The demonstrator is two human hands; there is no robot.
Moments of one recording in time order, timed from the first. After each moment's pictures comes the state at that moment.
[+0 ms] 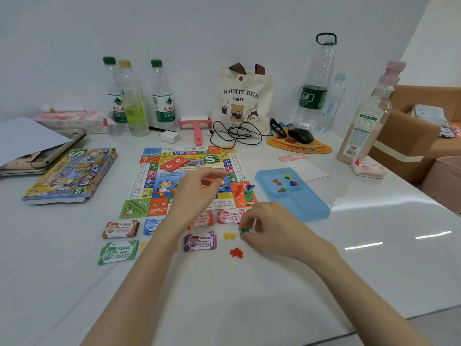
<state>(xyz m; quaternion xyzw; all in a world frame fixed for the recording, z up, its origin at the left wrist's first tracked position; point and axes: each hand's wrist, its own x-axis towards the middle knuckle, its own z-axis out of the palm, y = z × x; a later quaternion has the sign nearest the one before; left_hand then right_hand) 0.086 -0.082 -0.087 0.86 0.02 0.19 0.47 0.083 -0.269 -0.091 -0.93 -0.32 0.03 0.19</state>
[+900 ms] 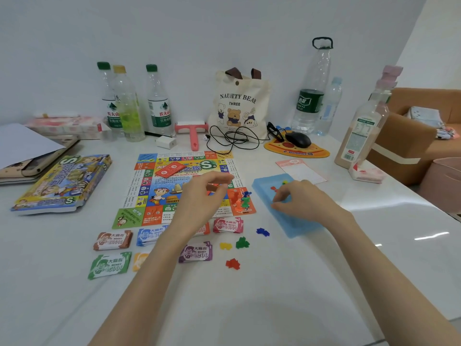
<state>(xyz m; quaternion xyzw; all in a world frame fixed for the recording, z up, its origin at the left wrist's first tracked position) 0.084 -0.097 -0.078 0.85 -0.01 0.19 0.49 0.157 -0.312 -0.071 -0.98 -0.14 0.04 0.14</state>
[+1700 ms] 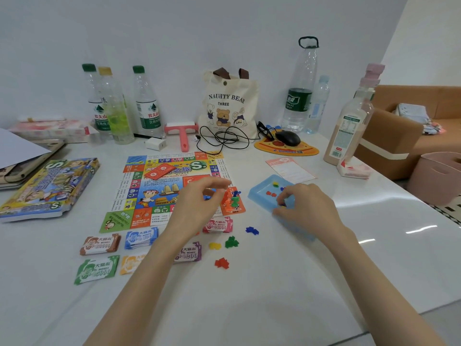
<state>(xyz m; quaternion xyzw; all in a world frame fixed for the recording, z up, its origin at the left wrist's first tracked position) 0.084 -0.110 -0.084 0.86 -0.02 0.17 0.48 0.129 -0.332 -0.078 -0.99 -0.08 -0.06 0.14</state>
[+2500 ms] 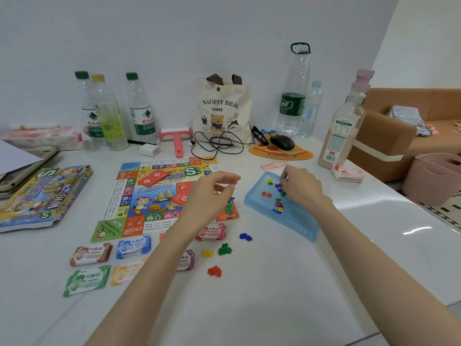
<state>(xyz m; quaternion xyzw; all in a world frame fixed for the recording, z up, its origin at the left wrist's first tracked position) 0.102 -0.136 -0.063 0.87 -0.04 0.15 0.47 0.217 -0.339 -0.082 -0.99 -0.02 -0.07 0.11</state>
